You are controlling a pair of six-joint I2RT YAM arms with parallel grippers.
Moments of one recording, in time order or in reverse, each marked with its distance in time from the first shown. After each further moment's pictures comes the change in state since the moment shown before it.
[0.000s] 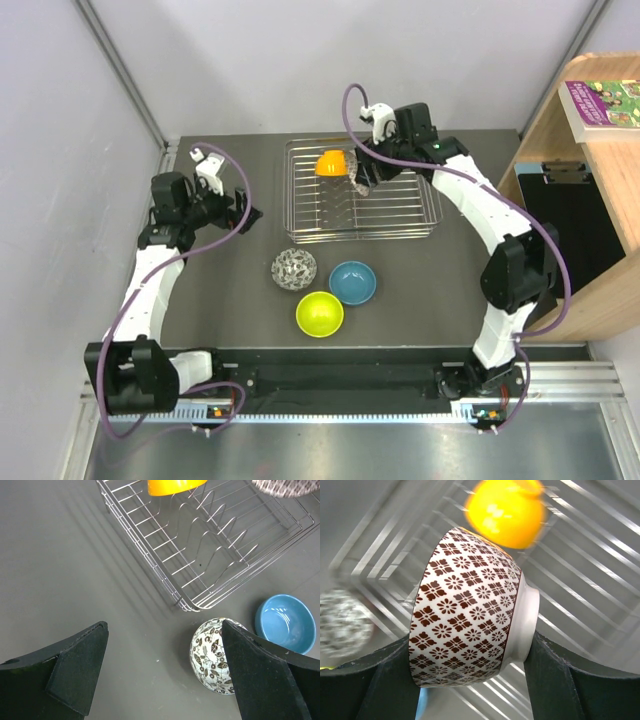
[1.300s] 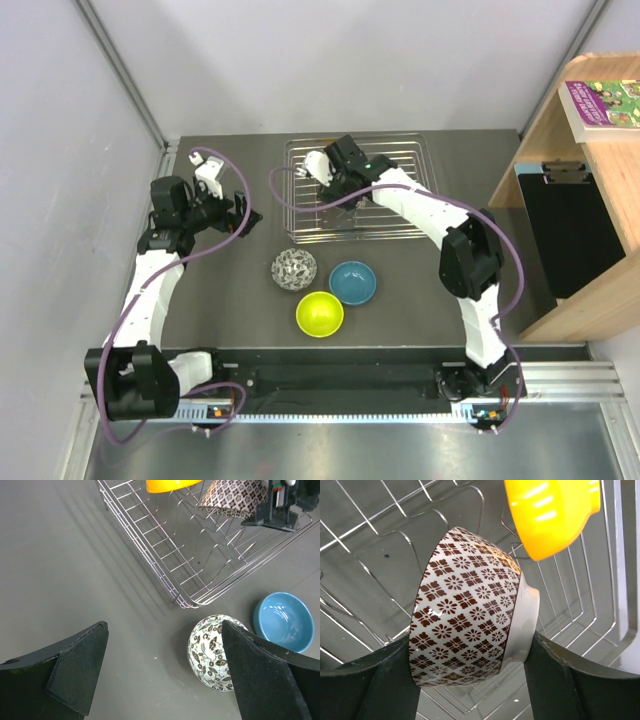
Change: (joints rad) left arm 0.015 -0.028 -0.034 0.001 0.005 -0.005; right arm 0.251 0.249 0.149 -0.116 0.513 -0.505
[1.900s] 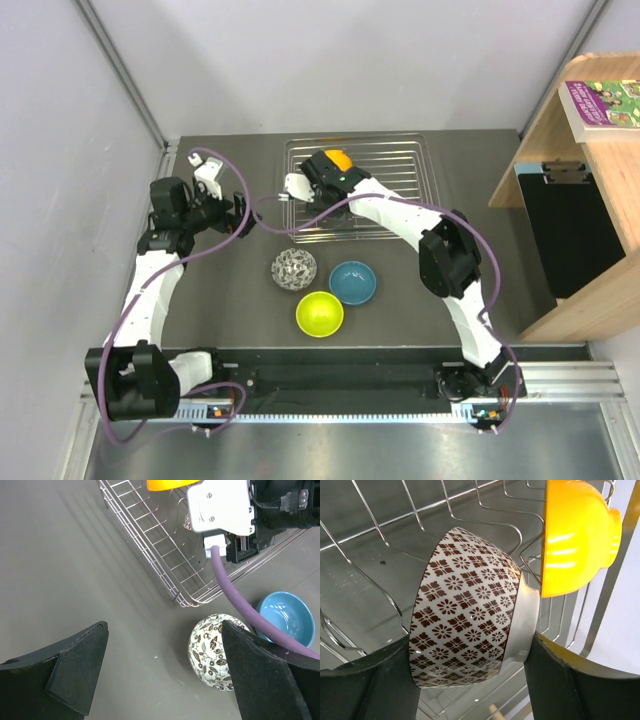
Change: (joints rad) left arm 0.006 0.000 -0.010 0.008 0.007 -0.002; right arm 0.096 0.124 0.077 0.001 0.159 -0.205
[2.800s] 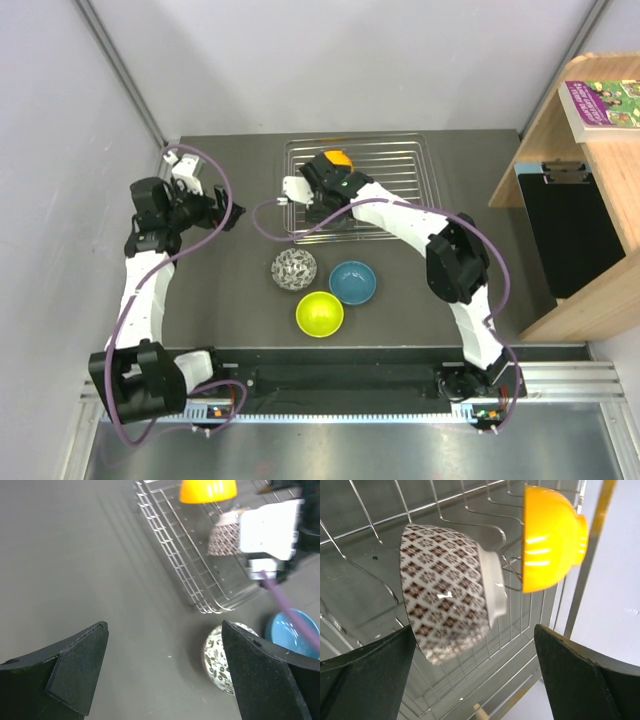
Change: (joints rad) left arm 0.107 -0.004 0.006 0.014 0.010 -0.050; right arm 0.024 -0.054 -0.083 0.082 0.040 -0.083
